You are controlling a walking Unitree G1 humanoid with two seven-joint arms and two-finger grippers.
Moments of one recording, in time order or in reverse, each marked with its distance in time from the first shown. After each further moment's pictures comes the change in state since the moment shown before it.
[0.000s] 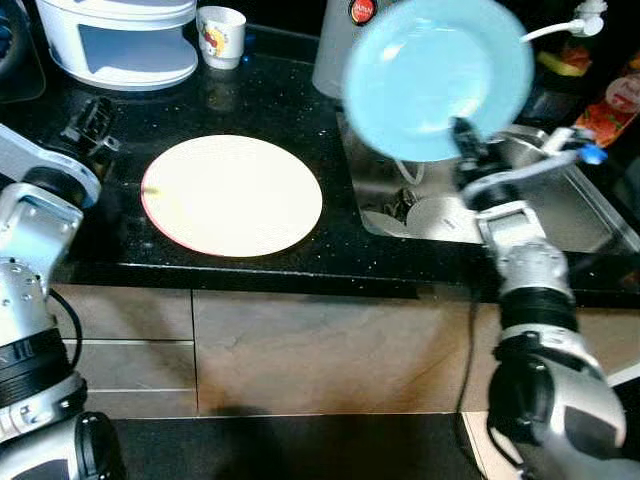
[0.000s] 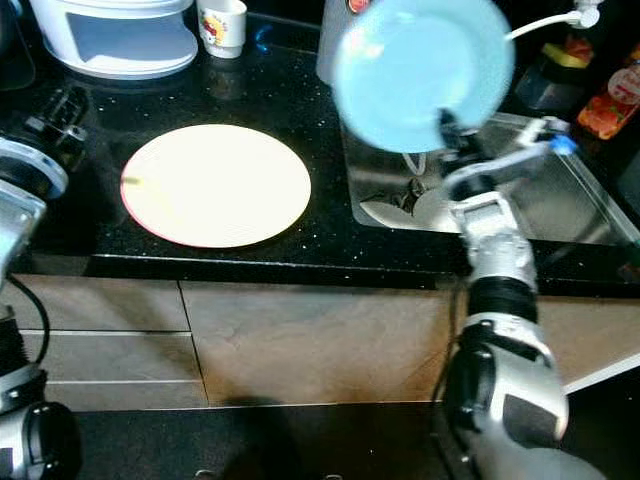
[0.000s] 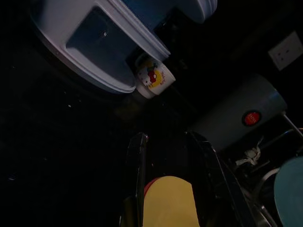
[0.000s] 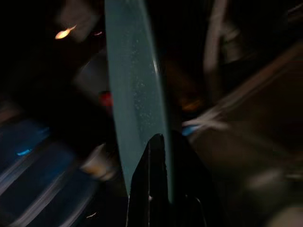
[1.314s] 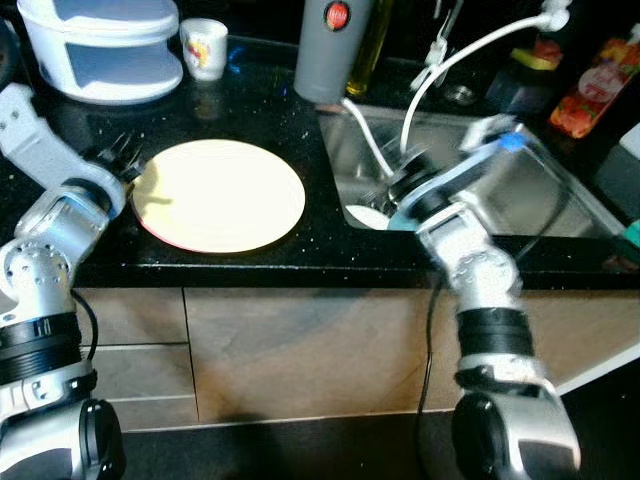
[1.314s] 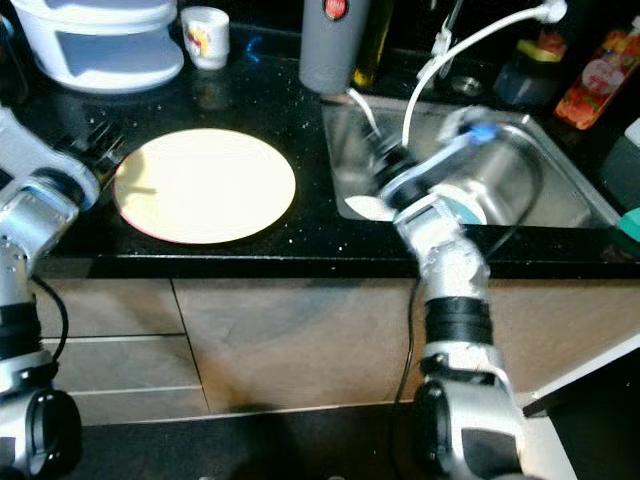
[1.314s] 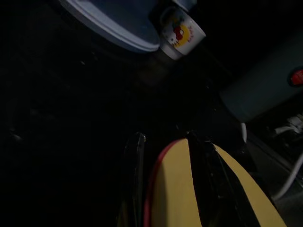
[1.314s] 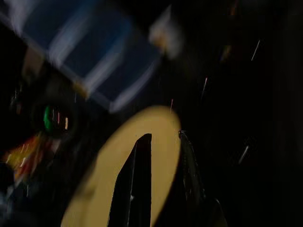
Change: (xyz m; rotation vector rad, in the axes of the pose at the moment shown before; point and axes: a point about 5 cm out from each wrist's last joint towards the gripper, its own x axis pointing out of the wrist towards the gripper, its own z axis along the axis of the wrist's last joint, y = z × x) left arm 0.015 0.019 -0.030 0.095 0.165 0.178; right arm -0.035 0.067 -0.127 0.061 0.571 0.241
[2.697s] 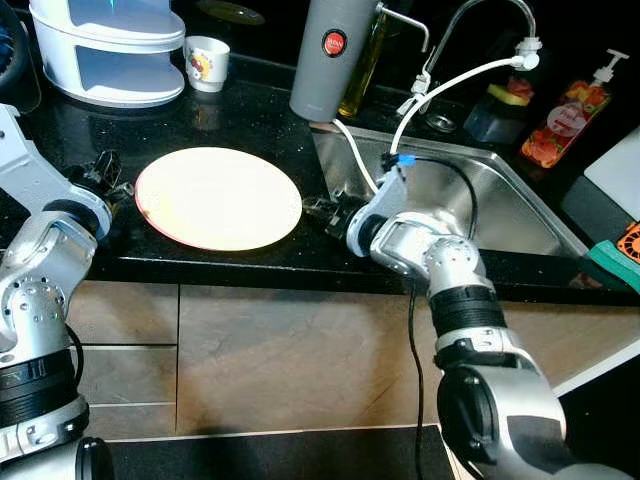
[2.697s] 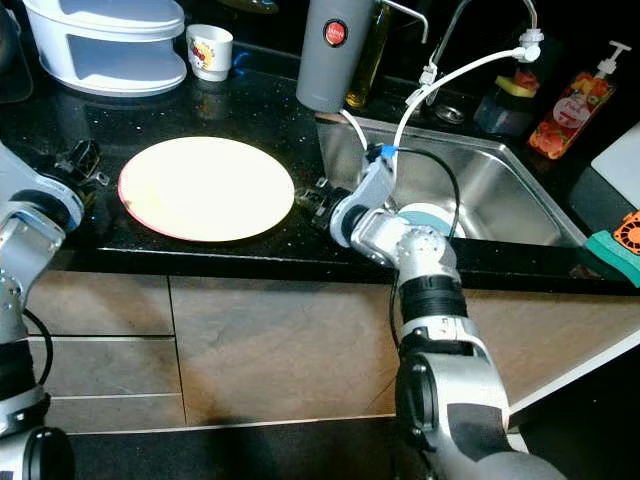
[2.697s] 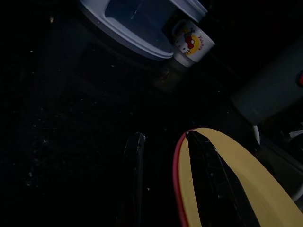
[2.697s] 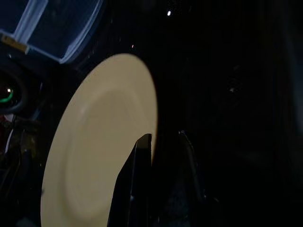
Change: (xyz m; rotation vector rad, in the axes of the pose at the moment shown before) left arm -0.024 0.004 -0.004 0.122 -0.040 0.058; right arm 0.019 -0.004 -0.005 0.135 0.258 -0.256
